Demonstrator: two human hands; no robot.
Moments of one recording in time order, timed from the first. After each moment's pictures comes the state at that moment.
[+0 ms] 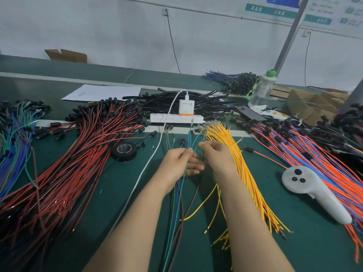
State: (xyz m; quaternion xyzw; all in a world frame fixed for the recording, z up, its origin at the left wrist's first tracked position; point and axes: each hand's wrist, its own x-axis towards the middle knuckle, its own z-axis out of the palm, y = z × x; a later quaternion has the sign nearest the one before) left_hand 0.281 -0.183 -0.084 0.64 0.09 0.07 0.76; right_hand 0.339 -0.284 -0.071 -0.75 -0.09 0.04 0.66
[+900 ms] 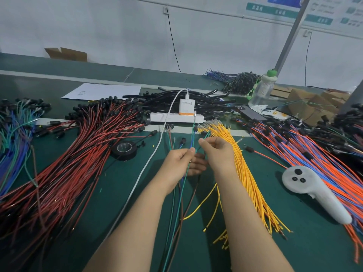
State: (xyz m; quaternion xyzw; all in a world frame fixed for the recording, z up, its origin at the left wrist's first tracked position) left_hand 0.280 -0.185 -0.089 0.64 0.06 0.06 0.77; right_hand 0.336 -0.282 -0.069 -0.75 -0.07 -0.02 0.66
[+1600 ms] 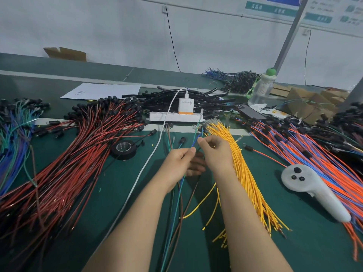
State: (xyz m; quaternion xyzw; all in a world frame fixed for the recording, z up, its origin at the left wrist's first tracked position) left_hand 0.278 -0.185 -0.087 0.65 0.04 0.05 0.75; right_hand 0.334 -0.281 -0.066 -0.81 -0.12 -0.06 0.58
